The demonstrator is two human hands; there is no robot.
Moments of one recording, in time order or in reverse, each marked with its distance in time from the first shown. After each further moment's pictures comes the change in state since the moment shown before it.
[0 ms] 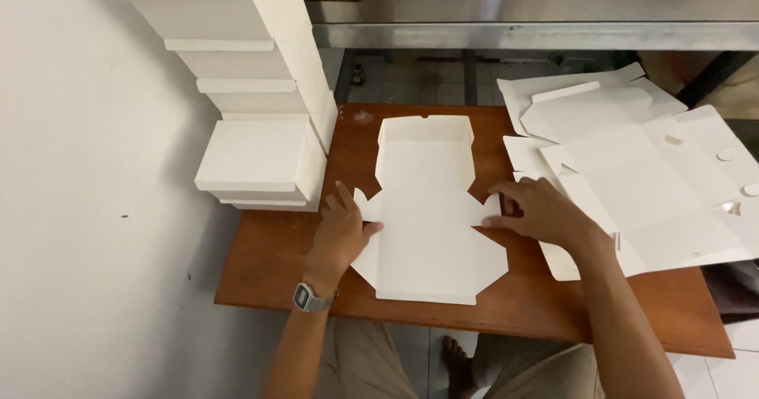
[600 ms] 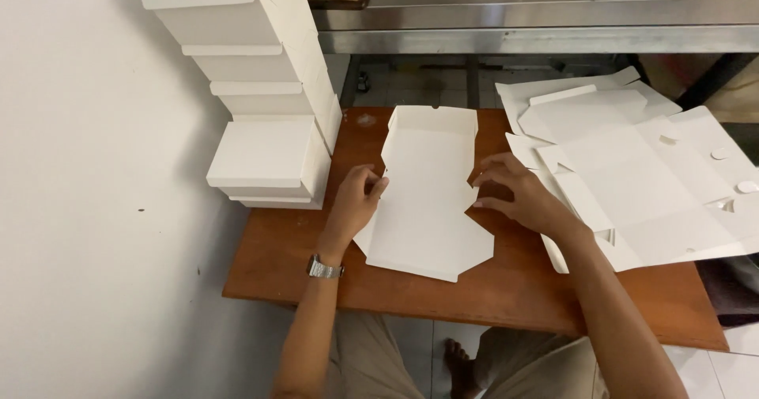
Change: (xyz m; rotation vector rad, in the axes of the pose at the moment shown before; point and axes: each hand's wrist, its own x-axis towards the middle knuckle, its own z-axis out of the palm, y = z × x) left_hand 0.034 0.001 0.002 -0.600 0.257 0.227; right_hand 0.035 0.041 0.044 0.328 0.323 -0.382
